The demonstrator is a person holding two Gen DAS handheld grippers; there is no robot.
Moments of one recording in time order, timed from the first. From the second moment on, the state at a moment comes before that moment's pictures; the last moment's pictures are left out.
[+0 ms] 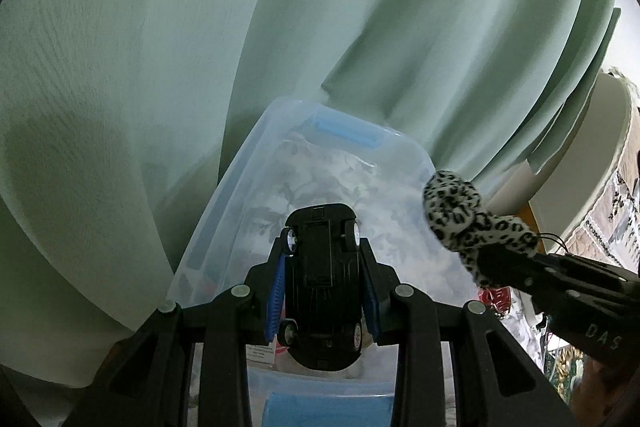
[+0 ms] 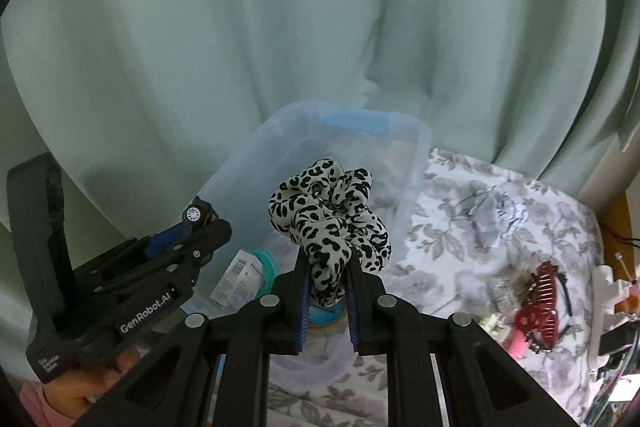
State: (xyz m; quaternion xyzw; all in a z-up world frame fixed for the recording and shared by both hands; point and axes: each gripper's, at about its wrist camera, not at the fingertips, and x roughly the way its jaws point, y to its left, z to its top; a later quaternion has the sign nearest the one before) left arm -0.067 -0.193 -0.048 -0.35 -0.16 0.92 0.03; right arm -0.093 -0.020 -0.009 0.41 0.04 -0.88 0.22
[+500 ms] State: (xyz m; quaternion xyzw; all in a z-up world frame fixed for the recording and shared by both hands) left arm -0.066 -0.202 -0.057 -0.36 -0.16 0.92 0.02; right arm -0.116 -0.038 -0.048 0.47 0.05 -0.85 0.22
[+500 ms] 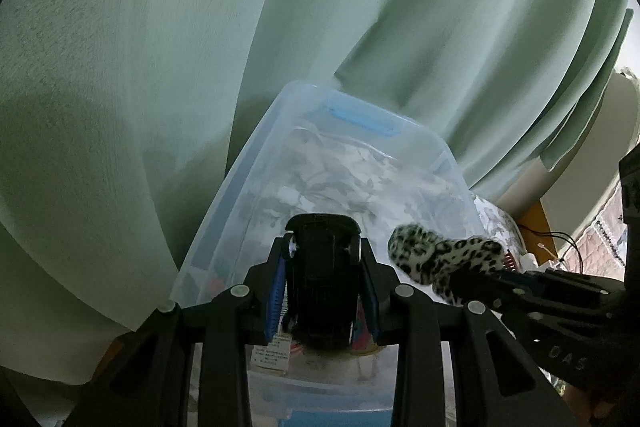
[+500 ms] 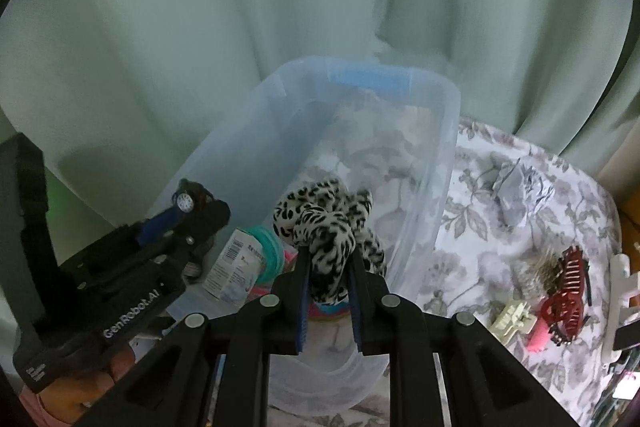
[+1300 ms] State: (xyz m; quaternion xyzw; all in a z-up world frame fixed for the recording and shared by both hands) left arm -0.084 -0.193 -0.061 -0.38 -0.15 0.91 0.01; right arm -0.115 -0.034 -0.050 0.47 0.03 -0.85 0.23
